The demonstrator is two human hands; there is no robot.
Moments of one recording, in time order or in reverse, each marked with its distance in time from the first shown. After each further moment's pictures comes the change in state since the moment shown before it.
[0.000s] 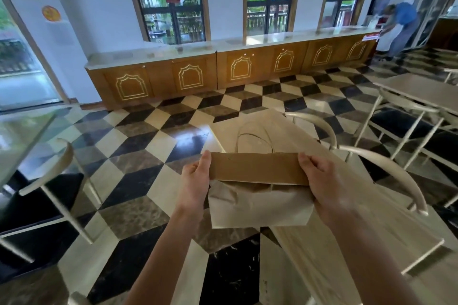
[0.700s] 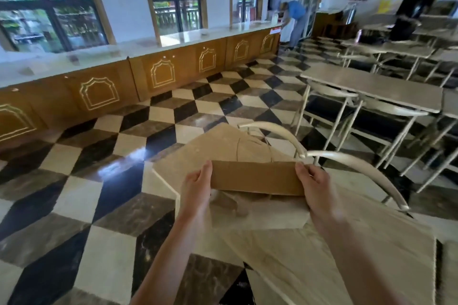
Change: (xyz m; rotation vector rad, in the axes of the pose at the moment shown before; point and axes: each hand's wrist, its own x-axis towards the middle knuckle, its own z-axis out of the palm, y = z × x) left_hand 0.350 0.007 0.123 0.030 -0.463 0.069; right_hand 0.263 0.000 0.103 0.057 0.447 0.075
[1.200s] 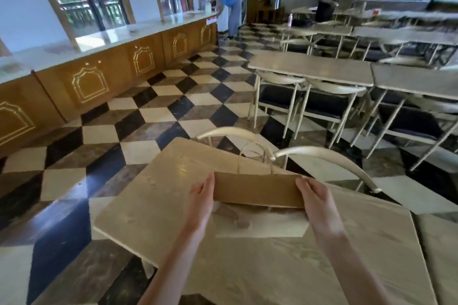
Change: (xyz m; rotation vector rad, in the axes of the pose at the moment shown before) left_hand 0.180 -0.037 0.111 0.101 -0.295 -0.039; right_hand 0.125 0.037 0.002 0.021 0.254 0.107
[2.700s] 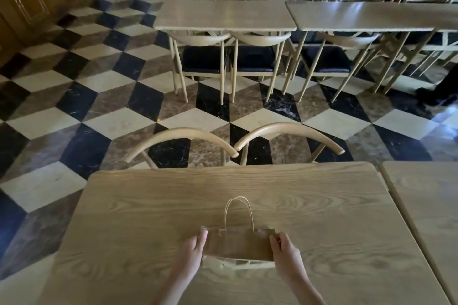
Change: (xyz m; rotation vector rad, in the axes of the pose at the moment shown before) left_hand 0.249 -0.155 0.062 0.603 -0.600 0.010; right_hand 0.145 0.178 0.105 -0.428 0.315 0.553
